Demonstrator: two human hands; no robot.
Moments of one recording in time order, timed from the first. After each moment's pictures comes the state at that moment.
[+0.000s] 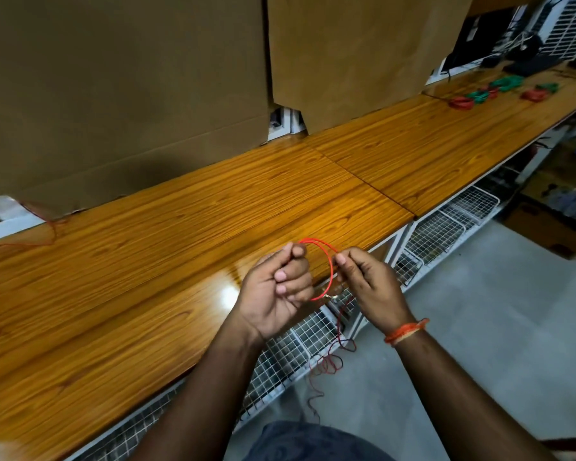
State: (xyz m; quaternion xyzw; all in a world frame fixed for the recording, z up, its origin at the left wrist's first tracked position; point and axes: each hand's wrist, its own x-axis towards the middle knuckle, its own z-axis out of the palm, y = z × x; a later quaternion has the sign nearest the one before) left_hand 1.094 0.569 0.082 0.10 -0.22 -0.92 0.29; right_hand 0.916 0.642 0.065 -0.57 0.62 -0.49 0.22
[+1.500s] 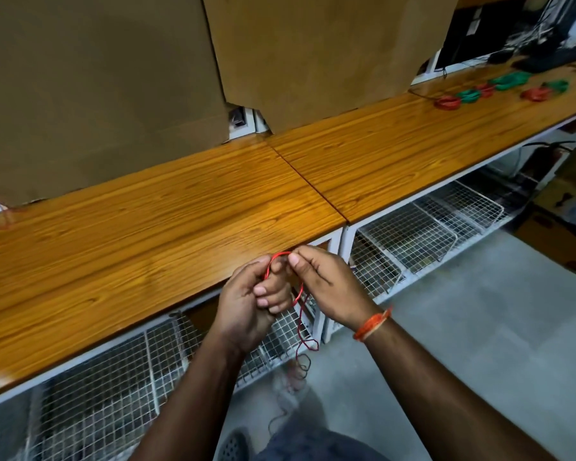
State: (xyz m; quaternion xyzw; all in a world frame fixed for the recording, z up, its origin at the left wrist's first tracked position) left_hand 0.922 0.654 0.078 0.17 -0.31 -0.84 0.41; right_hand 0.762 0.679 0.083 -0.67 0.53 -0.43 0.30
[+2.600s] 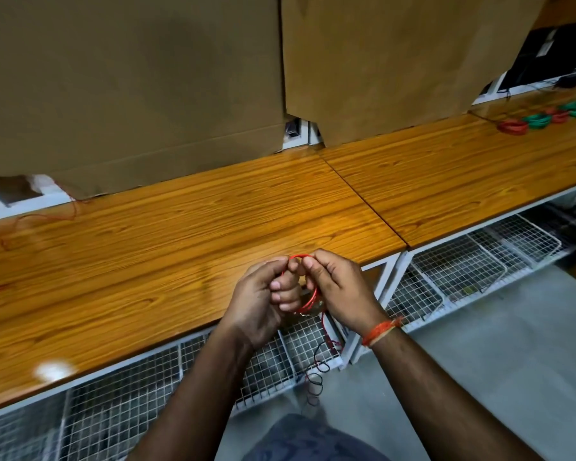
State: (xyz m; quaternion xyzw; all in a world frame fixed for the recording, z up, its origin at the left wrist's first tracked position) left_hand 0.995 0.606 0.096 0.26 -0.27 -0.82 0.44; right_hand 0.835 0.615 0.073 -0.65 0.52 -0.45 0.33
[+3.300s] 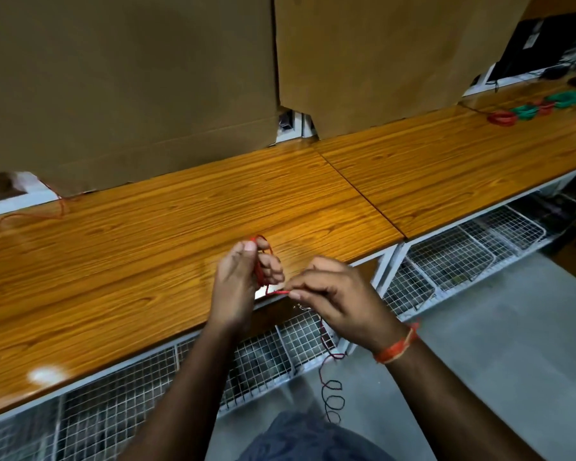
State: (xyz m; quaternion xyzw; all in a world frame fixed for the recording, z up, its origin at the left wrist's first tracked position) left_hand 1.022 0.593 0.083 0.37 -0.45 -0.60 0.55; right_hand 0.841 0.642 0.093 -0.78 0.43 -0.39 0.22
